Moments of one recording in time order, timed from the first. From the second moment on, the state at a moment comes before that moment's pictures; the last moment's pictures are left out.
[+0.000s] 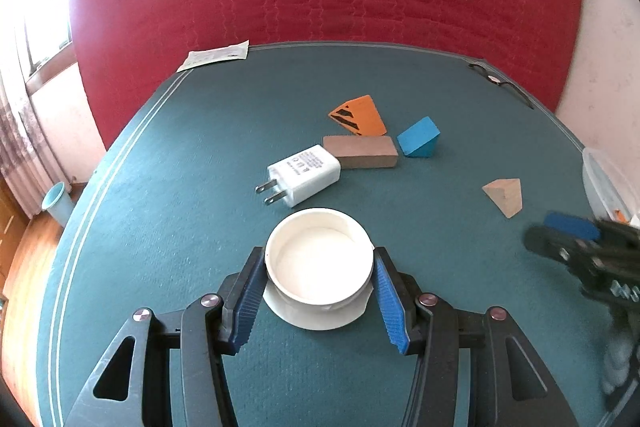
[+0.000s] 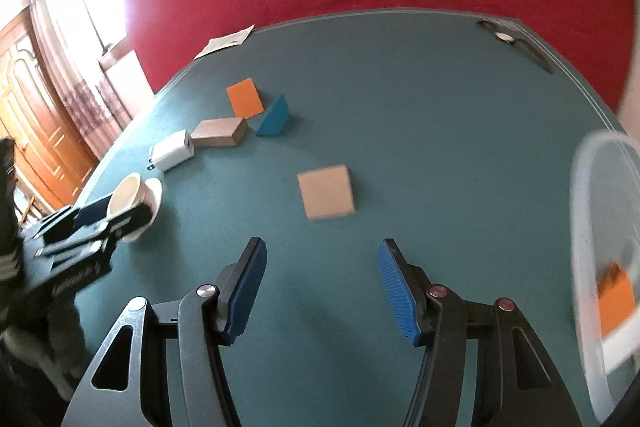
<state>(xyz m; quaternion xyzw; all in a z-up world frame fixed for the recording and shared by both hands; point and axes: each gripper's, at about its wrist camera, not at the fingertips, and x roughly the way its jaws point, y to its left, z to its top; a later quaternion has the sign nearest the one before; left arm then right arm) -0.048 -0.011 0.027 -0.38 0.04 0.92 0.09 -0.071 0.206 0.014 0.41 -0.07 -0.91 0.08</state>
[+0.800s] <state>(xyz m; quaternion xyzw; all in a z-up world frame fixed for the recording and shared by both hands) -0.034 -0.006 0.027 -0.38 0.04 0.92 0.11 -0.101 0.183 0.013 0.40 0.00 -0.92 0.06</state>
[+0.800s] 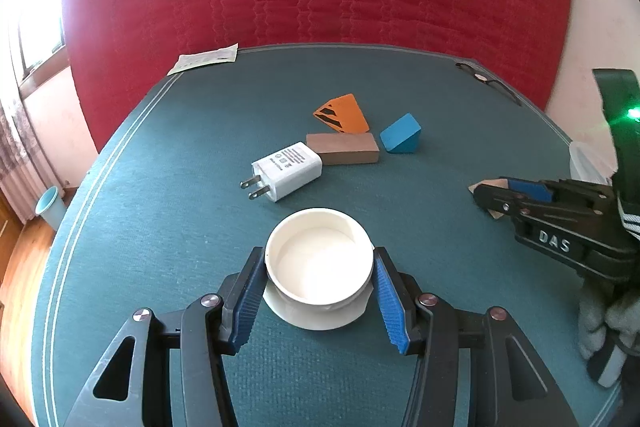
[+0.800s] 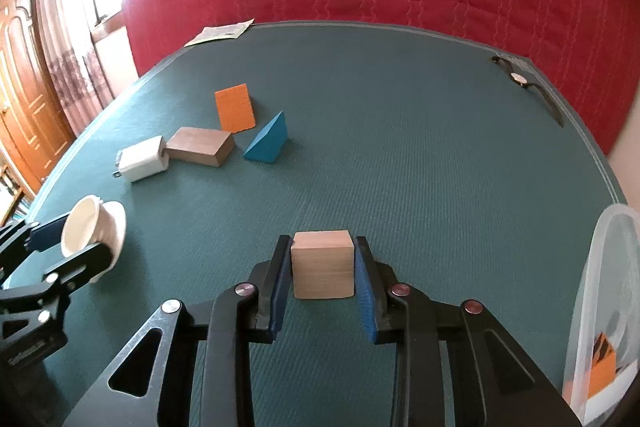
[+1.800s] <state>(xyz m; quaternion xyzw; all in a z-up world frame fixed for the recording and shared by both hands) -0.020 0.031 0.026 -0.38 0.05 0.91 0.13 -0.012 0.289 0.062 0.33 -0.09 -0.94 0.00</state>
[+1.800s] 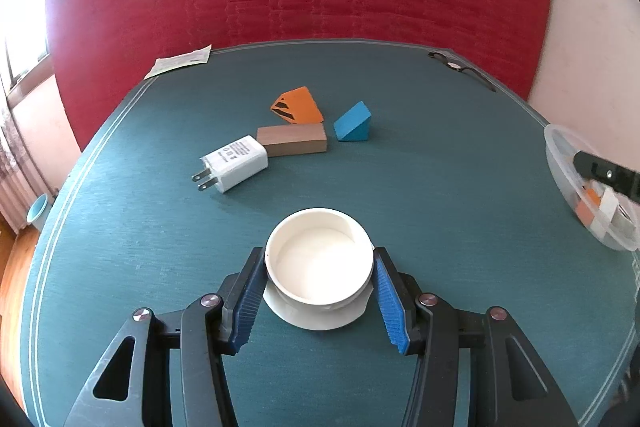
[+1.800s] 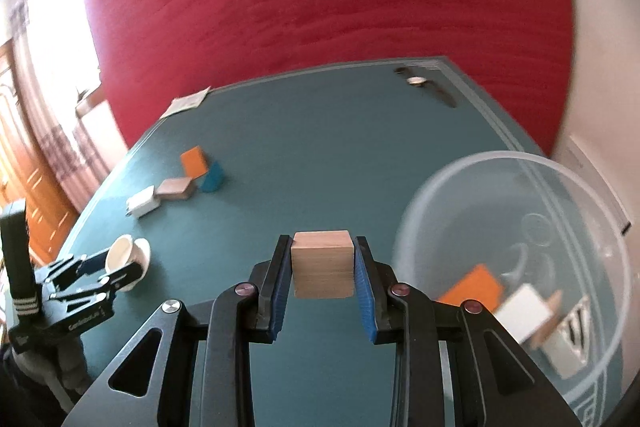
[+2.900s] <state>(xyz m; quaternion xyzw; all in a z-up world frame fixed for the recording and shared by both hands) -0.013 0.090 0.038 -0.37 0.06 0.91 0.17 0.049 0.450 0.057 0.29 -0.19 -0.92 -0.18</state>
